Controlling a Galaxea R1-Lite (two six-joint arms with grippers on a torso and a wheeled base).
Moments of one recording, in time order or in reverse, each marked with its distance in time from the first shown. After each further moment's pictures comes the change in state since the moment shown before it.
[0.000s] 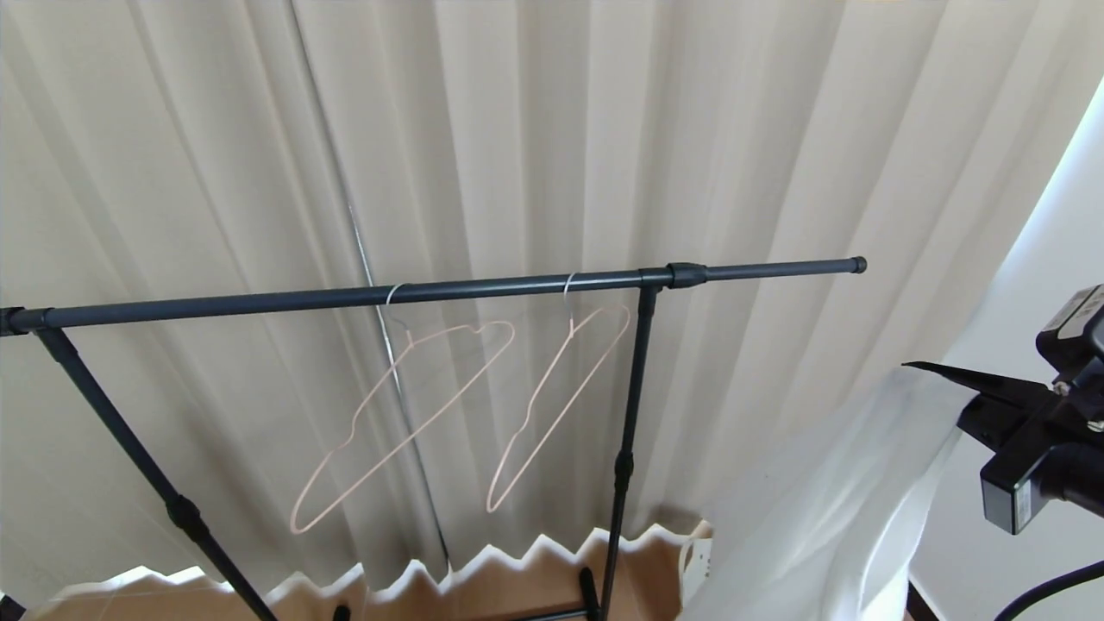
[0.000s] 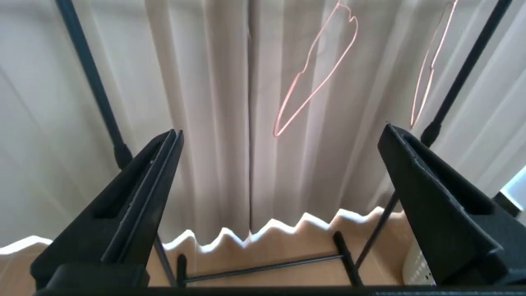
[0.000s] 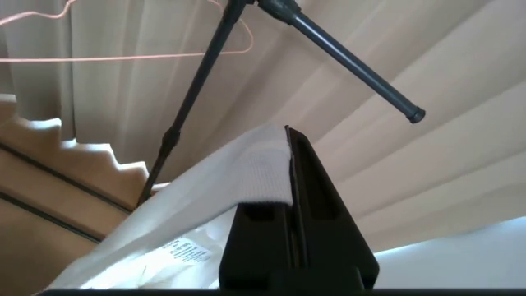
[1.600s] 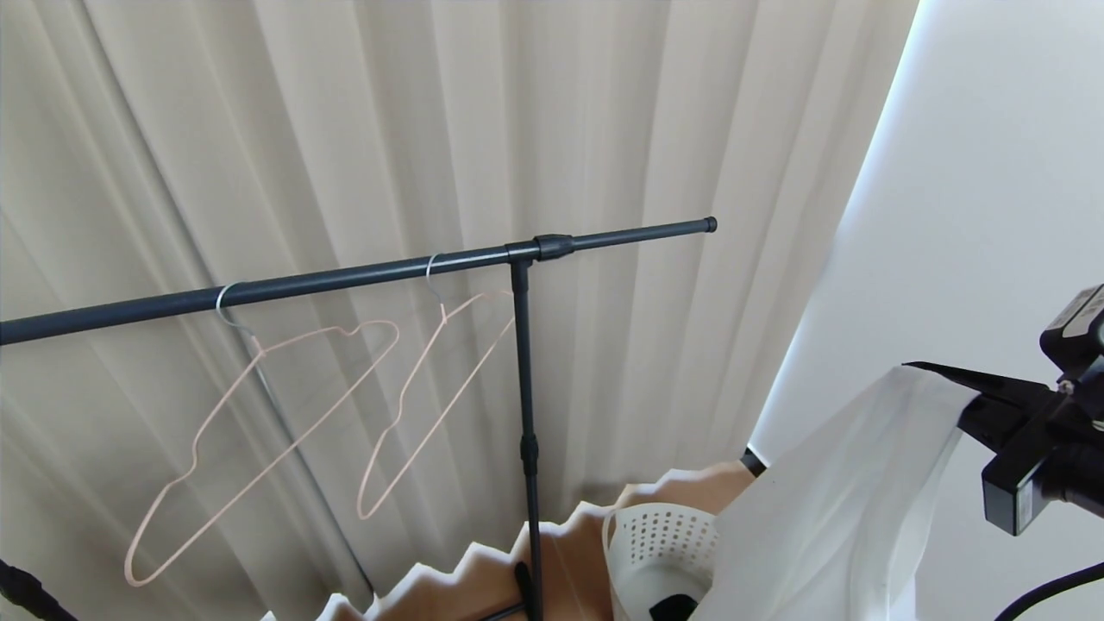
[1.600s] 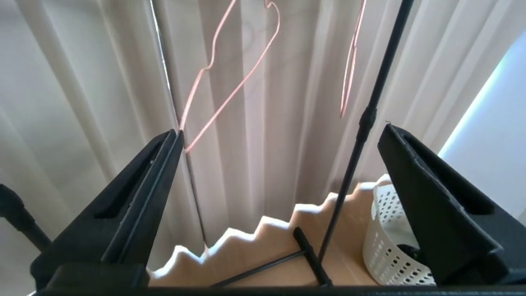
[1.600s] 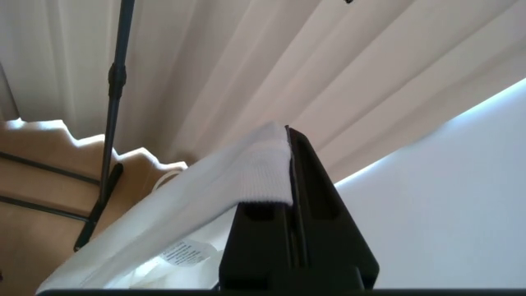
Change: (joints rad) left arm 0.000 0.000 0.000 -0.001 0.000 0.003; right arm 0.002 0.002 -0.002 0.001 -0.001 0.012
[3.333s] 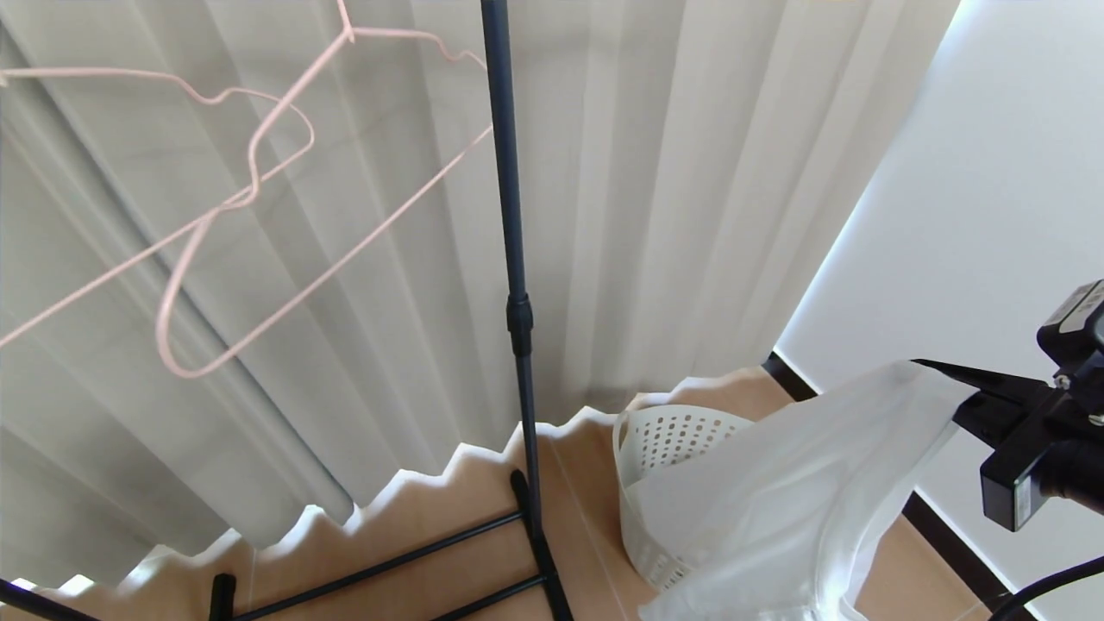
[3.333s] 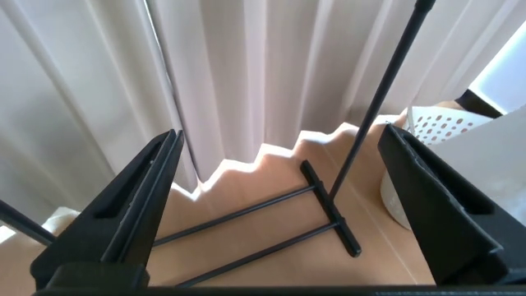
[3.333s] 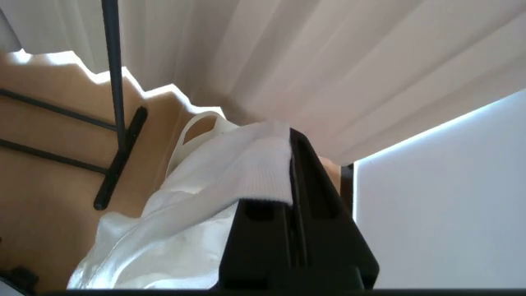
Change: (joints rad) left arm -0.001 0.000 -0.001 0.002 0.000 0.000; right arm 0.000 0.001 -0.006 0.003 -0.003 0.000
